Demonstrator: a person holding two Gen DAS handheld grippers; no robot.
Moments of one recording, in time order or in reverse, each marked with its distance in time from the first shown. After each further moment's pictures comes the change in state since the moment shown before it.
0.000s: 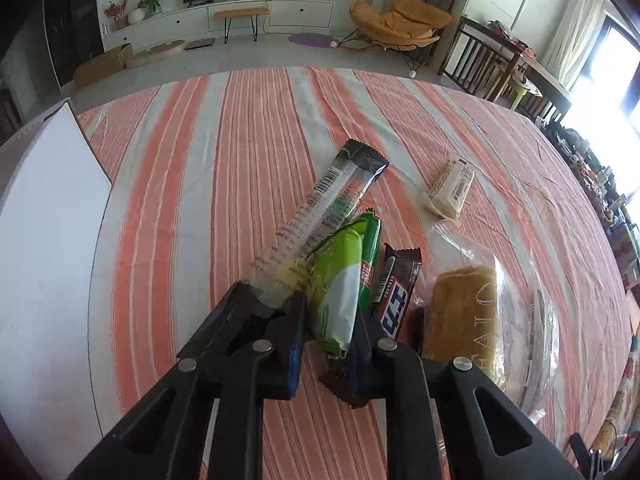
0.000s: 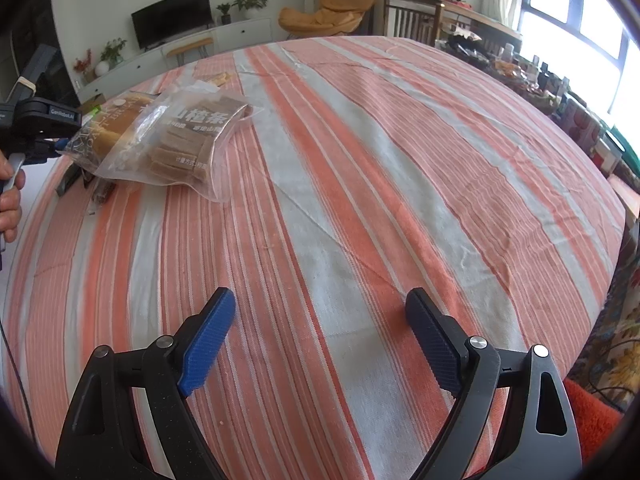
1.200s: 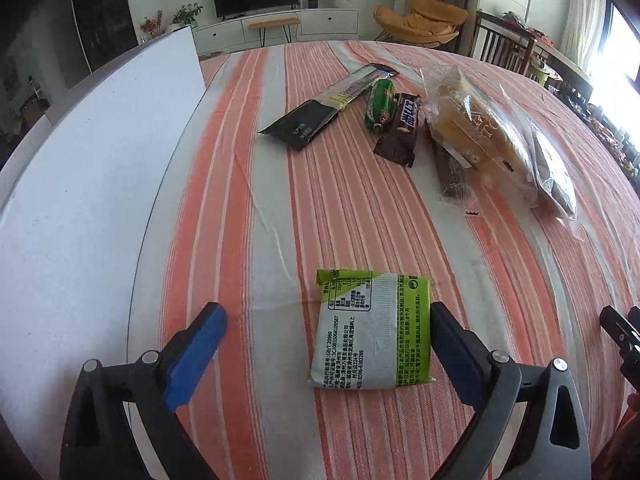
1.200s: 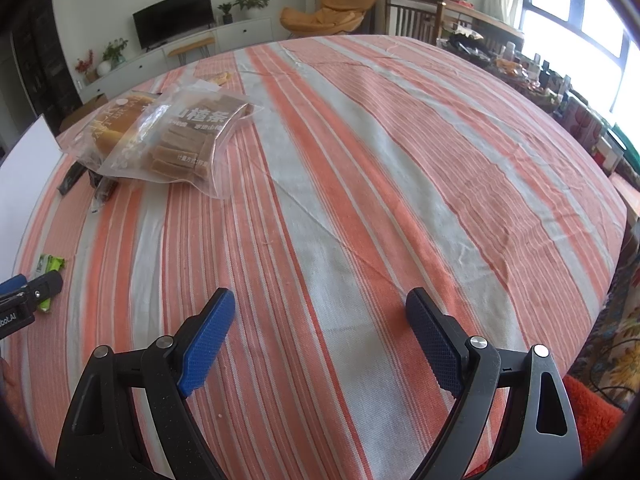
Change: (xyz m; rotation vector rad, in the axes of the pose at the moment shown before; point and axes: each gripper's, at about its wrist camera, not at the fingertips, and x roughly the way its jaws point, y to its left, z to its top) left arm -0.054 0.009 -0.167 0.020 -0.073 0.170; right arm -0.003 -0.002 -0.004 0.006 0.000 0.016
